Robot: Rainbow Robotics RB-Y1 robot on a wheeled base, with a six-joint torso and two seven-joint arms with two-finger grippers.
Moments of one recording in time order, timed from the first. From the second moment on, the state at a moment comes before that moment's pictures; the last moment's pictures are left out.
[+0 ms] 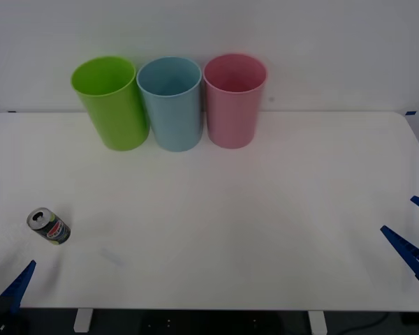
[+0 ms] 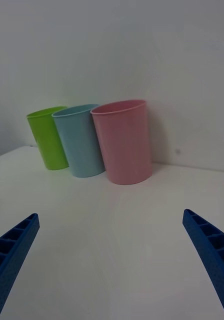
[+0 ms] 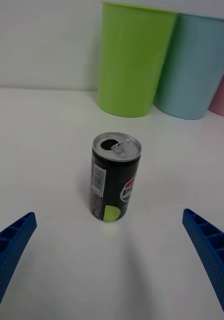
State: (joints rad) right arm 0.35 -0.40 -0.52 -1.66 0.96 -1.22 0.00; left arm 0.49 0.33 0.45 -1.50 -0.91 -0.85 -0.22
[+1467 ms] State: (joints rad) right arm 0.35 -0.40 -0.52 -1.66 0.96 -1.22 0.00; left arm 0.13 0.33 0.40 -1.13 -0.94 -0.84 -0.38
